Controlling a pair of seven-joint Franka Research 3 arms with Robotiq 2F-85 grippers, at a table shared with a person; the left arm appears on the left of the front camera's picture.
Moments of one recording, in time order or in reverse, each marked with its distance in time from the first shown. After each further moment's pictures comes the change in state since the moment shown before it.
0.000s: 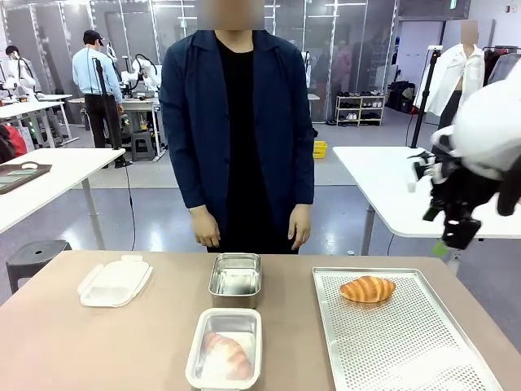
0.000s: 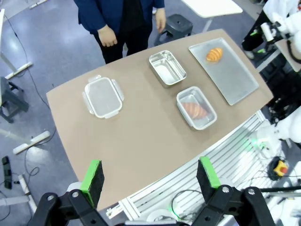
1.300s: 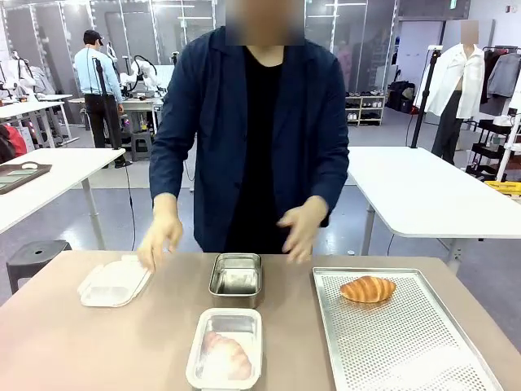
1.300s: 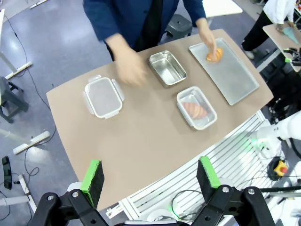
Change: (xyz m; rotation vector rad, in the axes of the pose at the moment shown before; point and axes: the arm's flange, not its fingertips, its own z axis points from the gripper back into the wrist) left arm 0.000 0.000 0.000 0.000 -0.001 0.000; right arm -0.293 0.149 0.050 -0.145 -0.629 -0.868
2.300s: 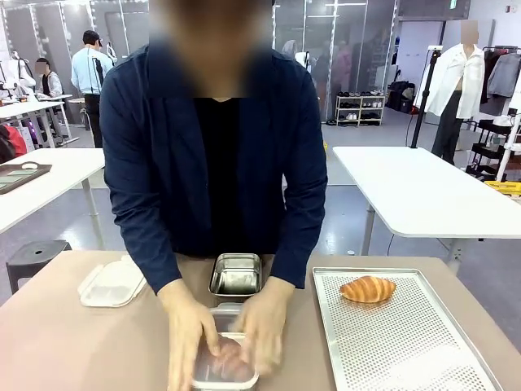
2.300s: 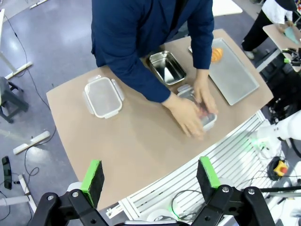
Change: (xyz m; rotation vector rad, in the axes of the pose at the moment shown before) left arm 0.000 0.000 0.000 0.000 0.000 0.000; right arm -0.002 -0.001 -0.005 0.008 -0.002 -0.009
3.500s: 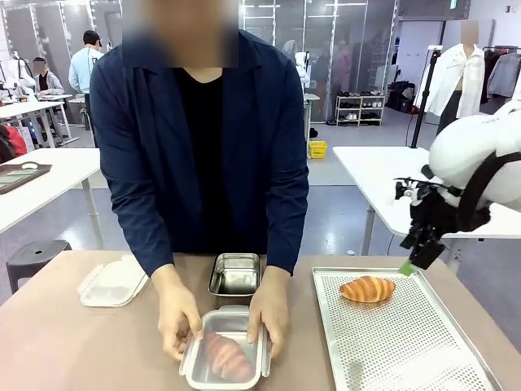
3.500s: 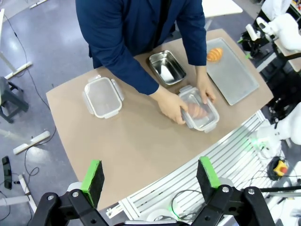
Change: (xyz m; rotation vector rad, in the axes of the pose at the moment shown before) left arm 0.000 0.000 0.000 0.000 0.000 0.000; right arm 0.172 0.091 -0.278 0.223 0.532 0.570
